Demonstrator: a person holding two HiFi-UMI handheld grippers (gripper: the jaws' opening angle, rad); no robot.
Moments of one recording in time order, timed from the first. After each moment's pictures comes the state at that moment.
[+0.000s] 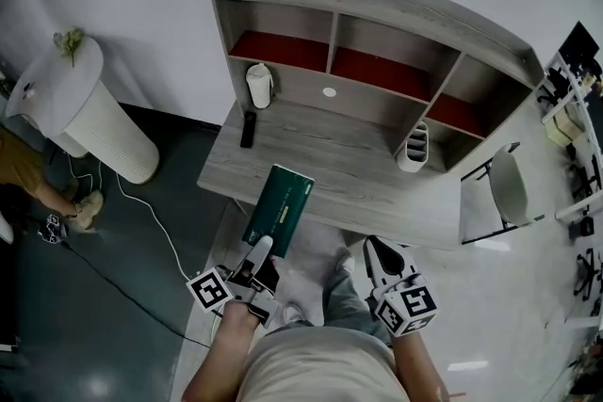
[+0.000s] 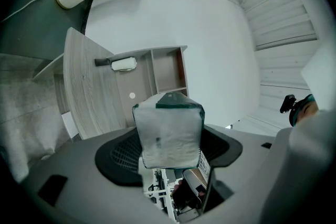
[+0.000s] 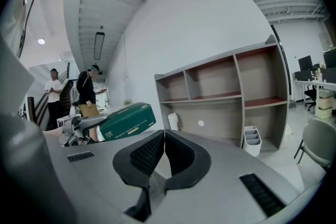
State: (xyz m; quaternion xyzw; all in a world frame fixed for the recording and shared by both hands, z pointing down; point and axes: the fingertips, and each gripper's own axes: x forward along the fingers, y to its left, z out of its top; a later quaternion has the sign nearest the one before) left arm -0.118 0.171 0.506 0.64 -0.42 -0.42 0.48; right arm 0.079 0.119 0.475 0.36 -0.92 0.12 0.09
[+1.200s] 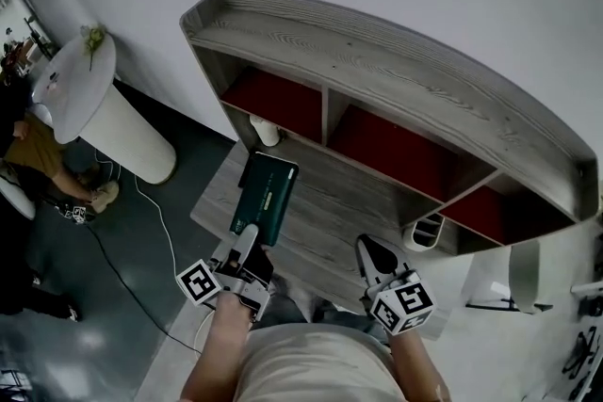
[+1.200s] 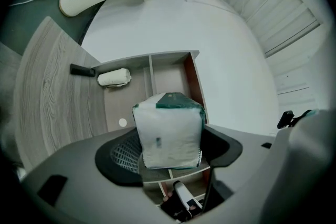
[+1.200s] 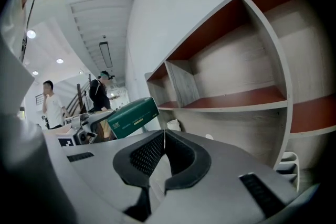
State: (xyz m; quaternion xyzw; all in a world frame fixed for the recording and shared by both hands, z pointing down) left arm -0.151 -0.058 0.478 0.56 -0.51 -0.48 0.43; right arm 0.044 -0.142 0.480 0.22 -0.96 0.16 0.08
